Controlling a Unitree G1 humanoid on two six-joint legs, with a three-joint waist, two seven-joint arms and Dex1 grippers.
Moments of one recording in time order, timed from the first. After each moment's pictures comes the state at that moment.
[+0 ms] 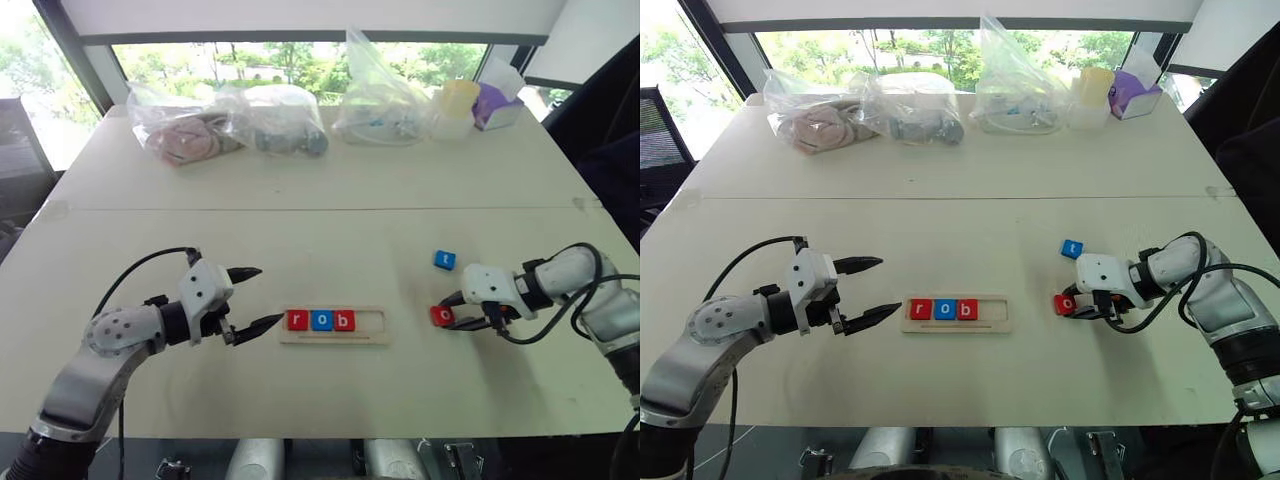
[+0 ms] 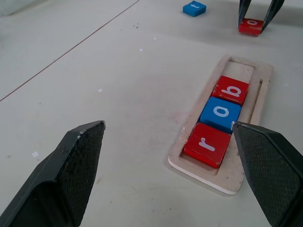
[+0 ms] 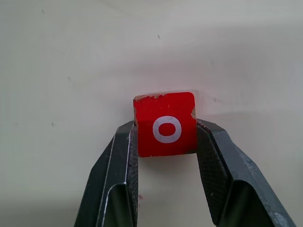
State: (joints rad) left arm 0.00 0.71 0.04 -0.45 -0.41 0.36 -0.85; right arm -0.38 -1.00 0.21 0.11 0.13 0.06 1.41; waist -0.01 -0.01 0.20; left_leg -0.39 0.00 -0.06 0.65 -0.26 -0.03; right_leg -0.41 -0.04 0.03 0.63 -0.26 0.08
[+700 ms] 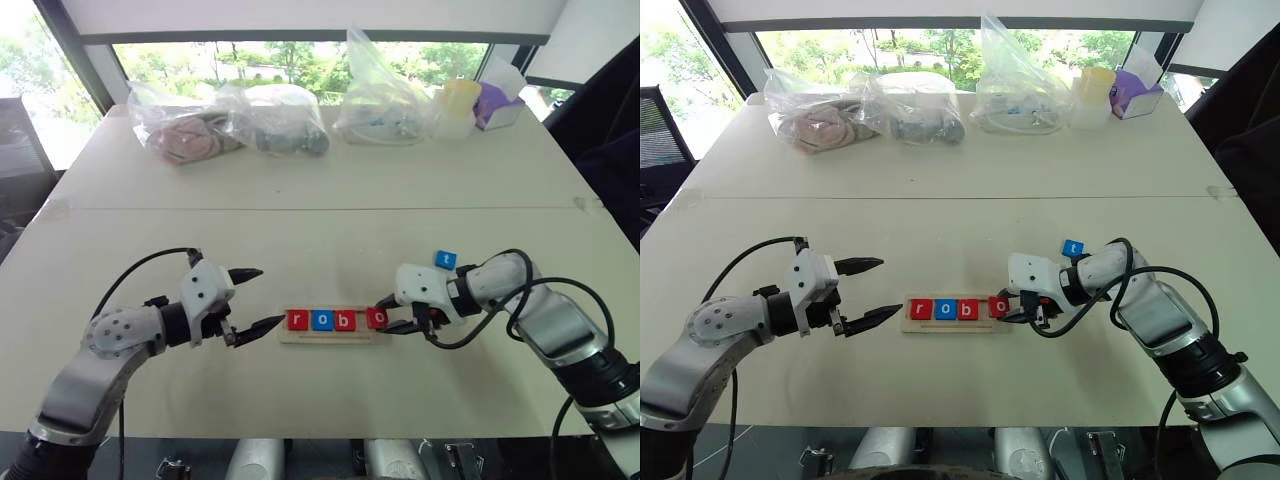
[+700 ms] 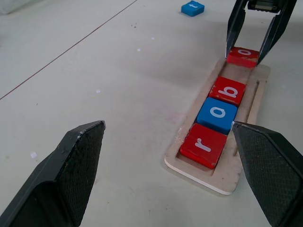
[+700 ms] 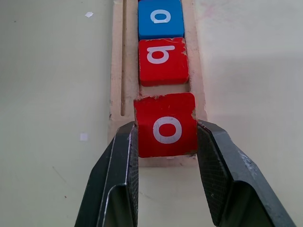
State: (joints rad) left arm 0.02 0.71 0.05 -0.50 -0.41 0.39 -0.84; right arm -0.43 -0.83 0.34 -0.24 0.14 0.47 1.24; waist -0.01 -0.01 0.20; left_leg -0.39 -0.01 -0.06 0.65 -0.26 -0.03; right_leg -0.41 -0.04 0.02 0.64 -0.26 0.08
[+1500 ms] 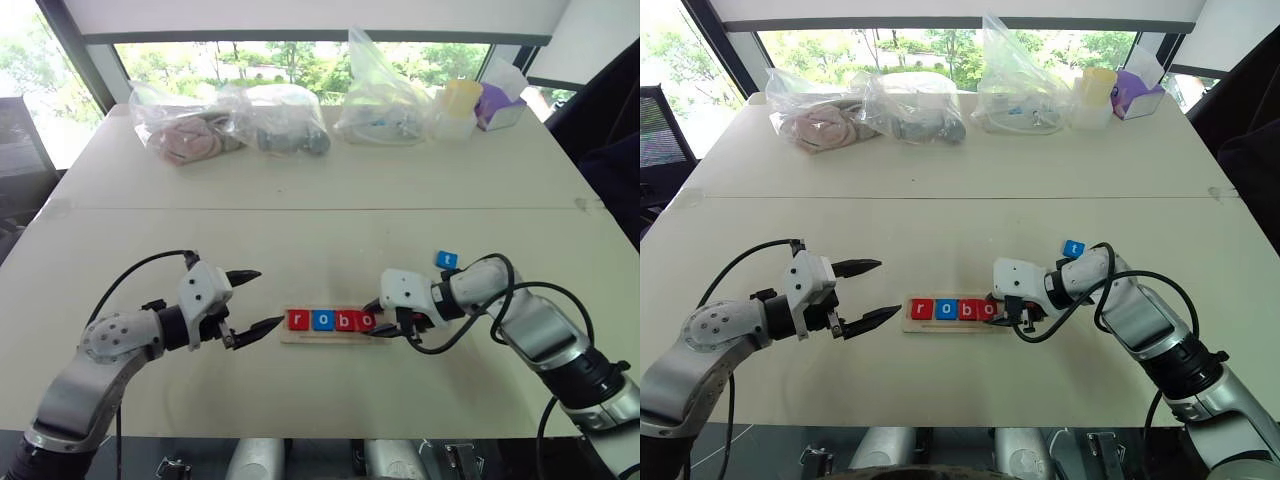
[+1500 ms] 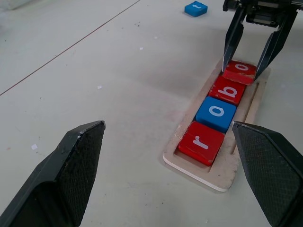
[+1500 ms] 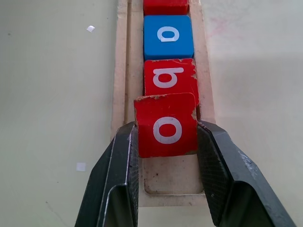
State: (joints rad) left arm 0.03 0.71 0.06 -0.52 -0.42 0.41 -0.82; right arm -0.44 -0.80 0.38 -0.27 0.12 0.50 1.20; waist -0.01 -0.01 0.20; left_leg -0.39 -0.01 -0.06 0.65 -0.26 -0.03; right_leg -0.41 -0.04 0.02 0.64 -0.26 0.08
